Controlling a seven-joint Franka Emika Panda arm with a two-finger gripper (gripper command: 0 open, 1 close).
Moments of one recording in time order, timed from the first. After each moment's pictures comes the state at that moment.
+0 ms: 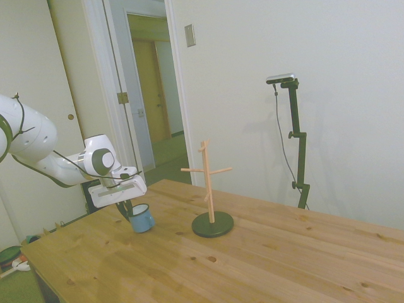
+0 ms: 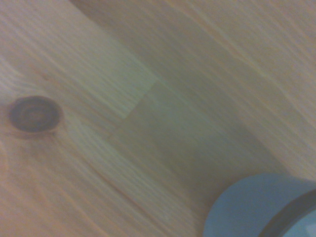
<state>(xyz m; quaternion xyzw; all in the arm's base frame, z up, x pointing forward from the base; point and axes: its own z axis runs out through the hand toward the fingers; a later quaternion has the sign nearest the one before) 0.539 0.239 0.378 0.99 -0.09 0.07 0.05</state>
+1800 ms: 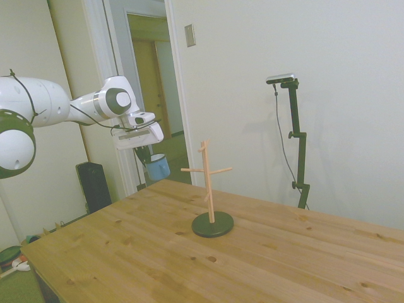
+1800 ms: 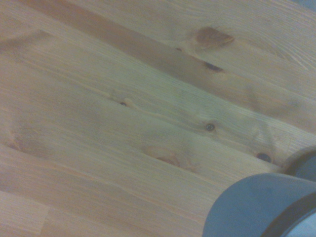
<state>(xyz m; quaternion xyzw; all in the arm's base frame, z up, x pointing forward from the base) 0.631 0.210 0.566 0.97 -0.24 0.09 0.03</state>
